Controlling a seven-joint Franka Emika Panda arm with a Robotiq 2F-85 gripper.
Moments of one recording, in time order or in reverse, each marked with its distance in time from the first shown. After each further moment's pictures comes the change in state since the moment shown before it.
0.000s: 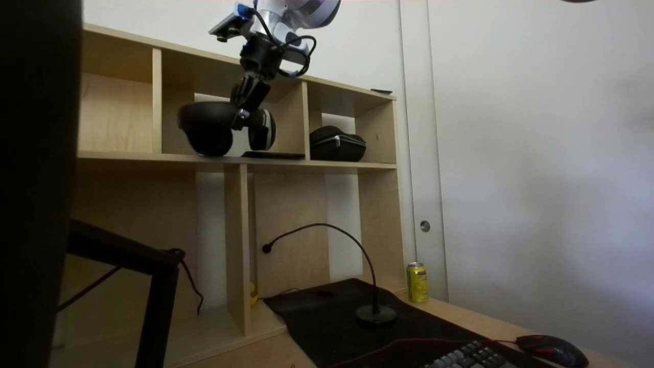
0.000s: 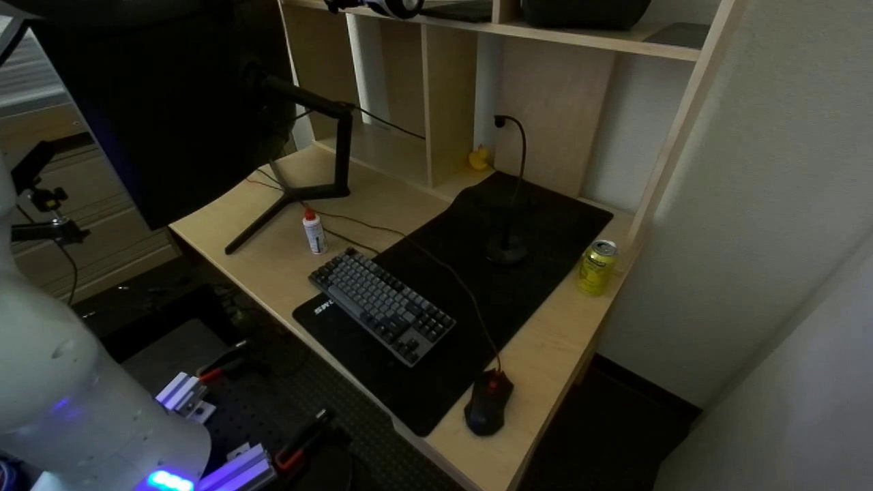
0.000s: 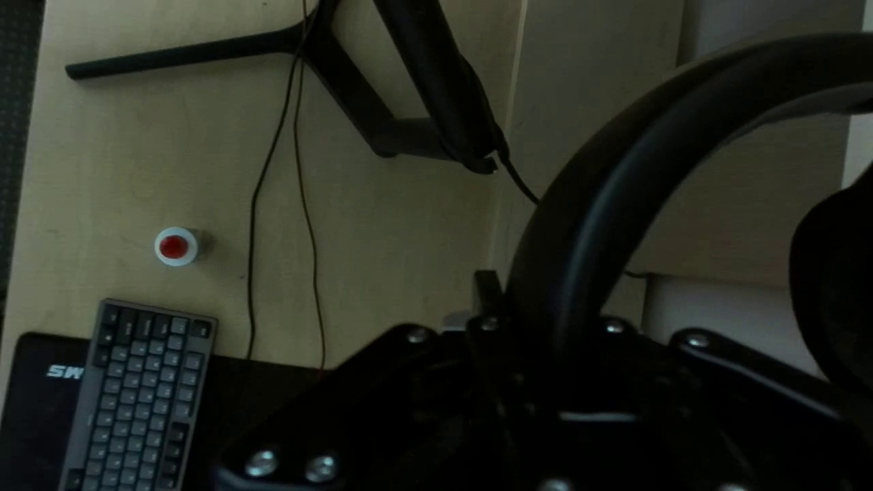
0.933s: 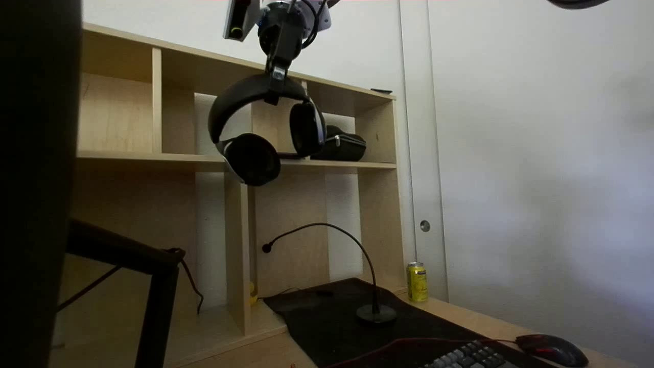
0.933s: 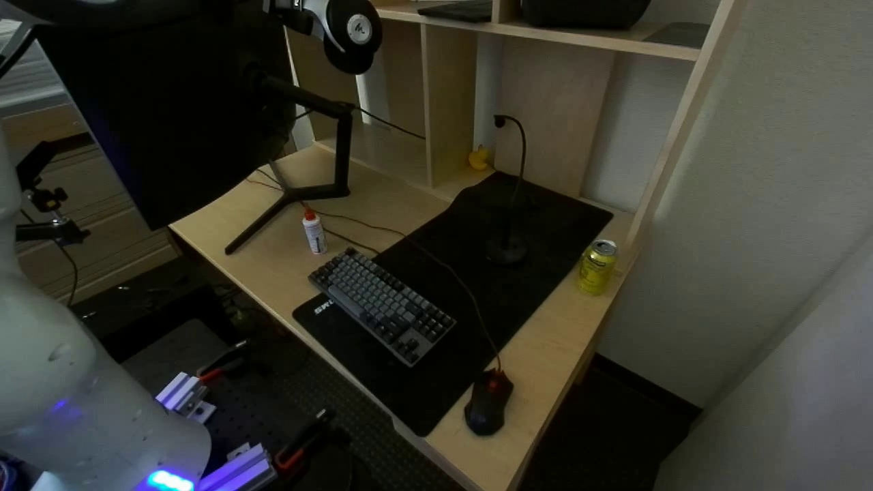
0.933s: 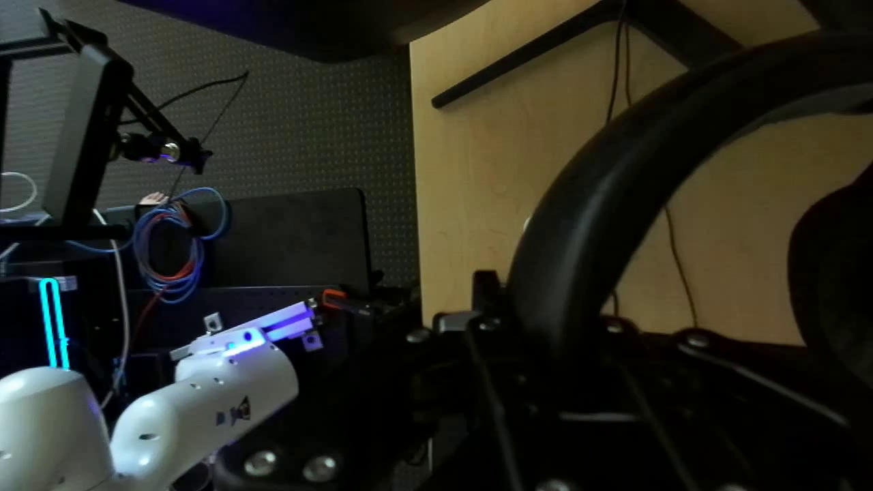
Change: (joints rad) arm -0.023 0.027 -0.001 0.172 0.112 -0.654 0.390
